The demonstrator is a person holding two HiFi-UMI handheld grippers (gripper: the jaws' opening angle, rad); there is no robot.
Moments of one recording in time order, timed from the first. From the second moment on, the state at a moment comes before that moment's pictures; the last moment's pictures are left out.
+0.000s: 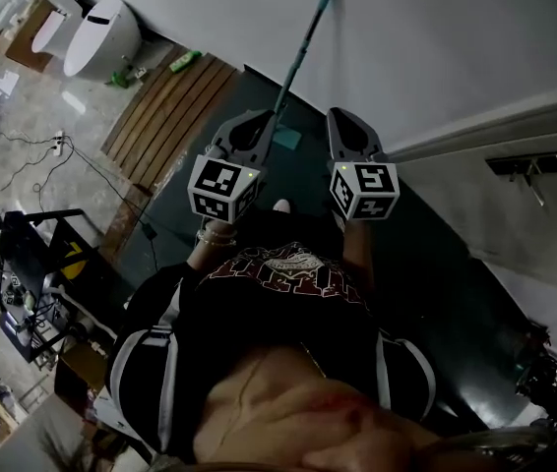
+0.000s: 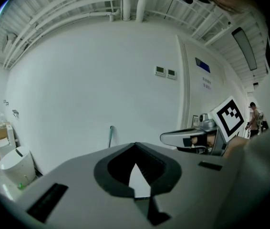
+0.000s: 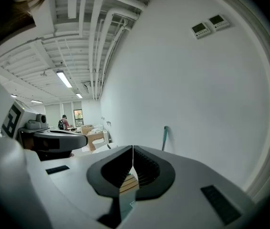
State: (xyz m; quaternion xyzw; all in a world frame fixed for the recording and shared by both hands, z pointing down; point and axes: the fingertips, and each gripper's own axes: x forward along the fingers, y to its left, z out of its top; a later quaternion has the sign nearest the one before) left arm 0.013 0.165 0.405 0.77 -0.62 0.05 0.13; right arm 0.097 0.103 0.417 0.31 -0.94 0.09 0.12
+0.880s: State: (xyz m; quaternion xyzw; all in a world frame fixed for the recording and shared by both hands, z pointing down) left arm -0.066 0.095 0.408 0.79 -0.59 0.04 0.14; right arm 0.034 0.034 0.419 0.36 -0.92 0.09 0.13
